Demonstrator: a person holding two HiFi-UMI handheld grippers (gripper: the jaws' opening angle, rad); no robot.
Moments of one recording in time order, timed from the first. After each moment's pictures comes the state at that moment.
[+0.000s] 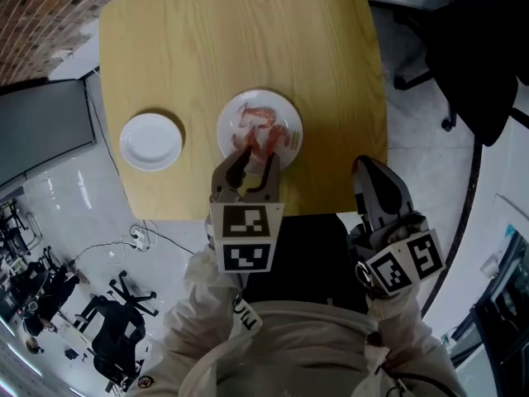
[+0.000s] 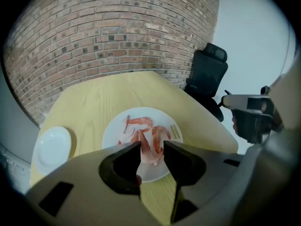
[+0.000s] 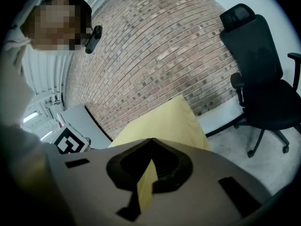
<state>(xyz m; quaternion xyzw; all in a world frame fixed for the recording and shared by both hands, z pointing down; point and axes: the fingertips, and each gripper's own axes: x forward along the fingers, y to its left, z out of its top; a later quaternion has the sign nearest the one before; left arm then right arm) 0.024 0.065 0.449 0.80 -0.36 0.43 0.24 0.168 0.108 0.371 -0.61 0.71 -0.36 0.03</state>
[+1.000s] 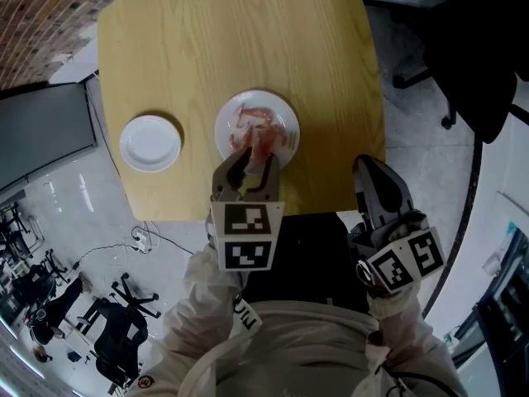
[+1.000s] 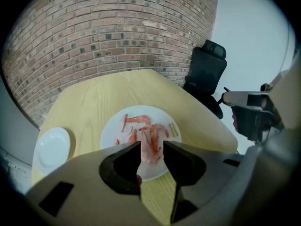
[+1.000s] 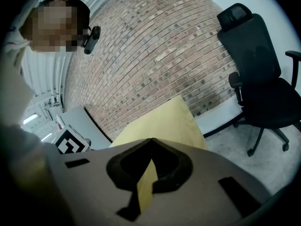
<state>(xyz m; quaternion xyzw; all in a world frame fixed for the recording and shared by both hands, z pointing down) 0.026 0.069 0.452 0.79 -0.35 0.44 0.23 0.174 0.112 0.373 -0.61 0.71 -0.36 0.03</state>
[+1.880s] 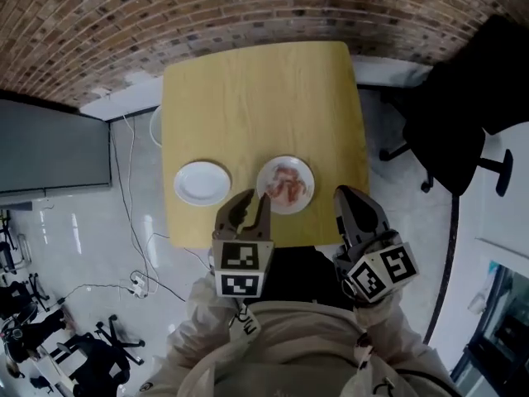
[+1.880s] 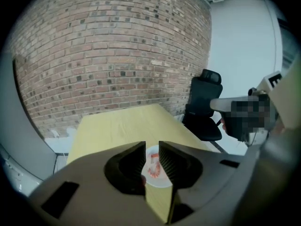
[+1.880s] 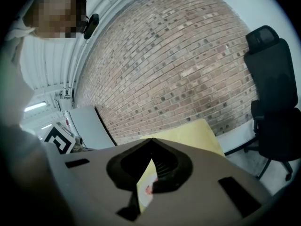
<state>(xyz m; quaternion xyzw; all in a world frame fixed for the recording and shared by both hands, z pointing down) -0.028 0.031 0.297 0.84 -0.39 0.32 0.19 0.113 0.064 0.230 -0.60 0.75 -0.27 0.02</state>
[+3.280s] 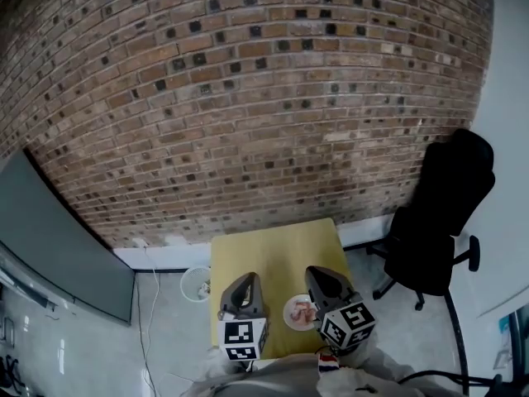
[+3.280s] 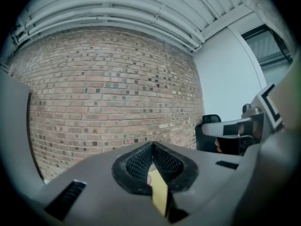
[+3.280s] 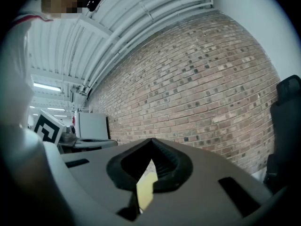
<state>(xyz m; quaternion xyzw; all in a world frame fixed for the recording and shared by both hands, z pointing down) -0.110 -0.014 0.012 0.90 -0.44 0.07 0.00 0.005 0.034 -0.009 -0.61 0.79 -0.07 0.05</state>
